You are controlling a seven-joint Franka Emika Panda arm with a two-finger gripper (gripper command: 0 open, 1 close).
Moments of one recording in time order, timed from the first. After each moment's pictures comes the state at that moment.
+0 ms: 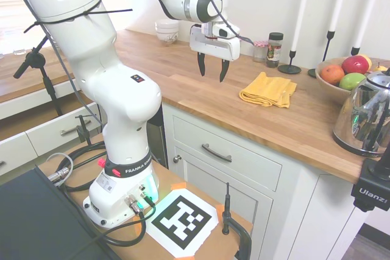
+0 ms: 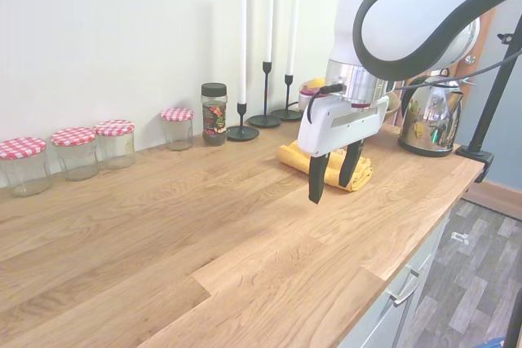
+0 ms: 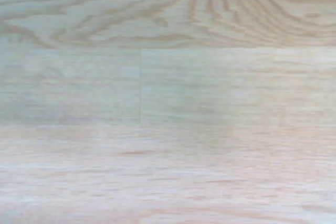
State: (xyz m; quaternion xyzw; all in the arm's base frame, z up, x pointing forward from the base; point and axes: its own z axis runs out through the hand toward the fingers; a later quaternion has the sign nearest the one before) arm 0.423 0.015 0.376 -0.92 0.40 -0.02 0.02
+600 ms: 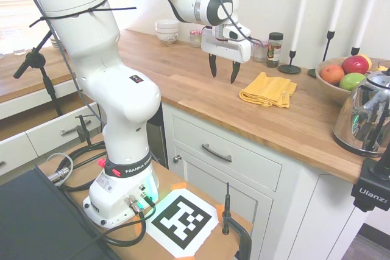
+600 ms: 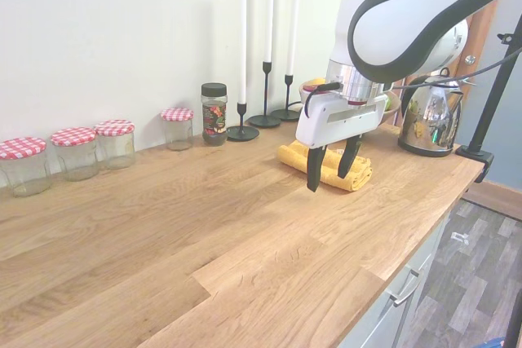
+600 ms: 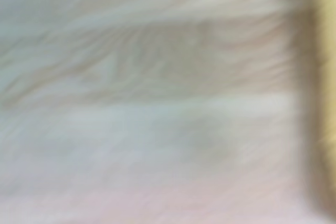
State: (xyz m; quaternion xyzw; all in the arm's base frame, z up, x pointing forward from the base) arm 0.452 -0.033 0.375 -0.90 0.44 -0.04 0.02
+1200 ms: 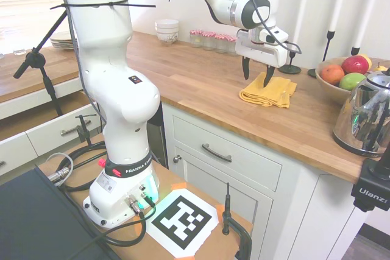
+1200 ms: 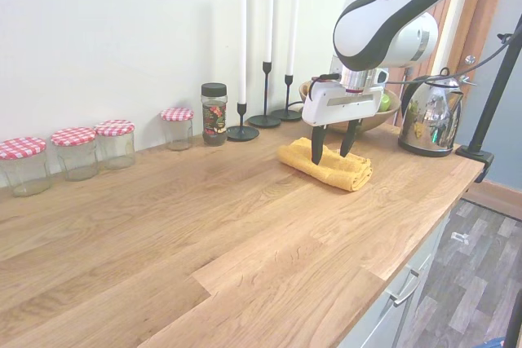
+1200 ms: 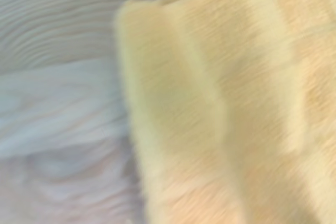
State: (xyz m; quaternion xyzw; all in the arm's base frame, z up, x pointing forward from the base) arm 0.508 -0.133 0.365 -0.88 0.48 -0.05 0.02
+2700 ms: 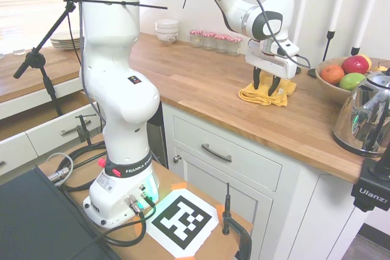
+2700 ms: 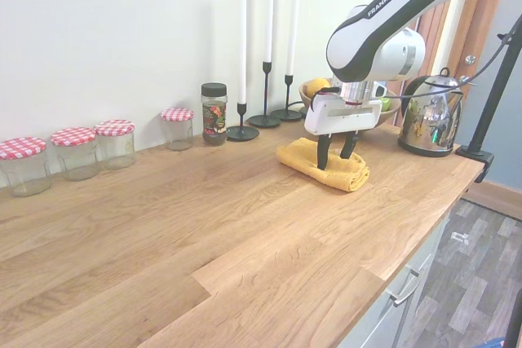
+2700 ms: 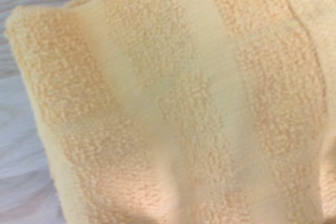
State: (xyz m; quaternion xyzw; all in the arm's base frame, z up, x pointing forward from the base) arm 0.520 -0.162 0.332 -0.87 0.49 -0.02 0.03
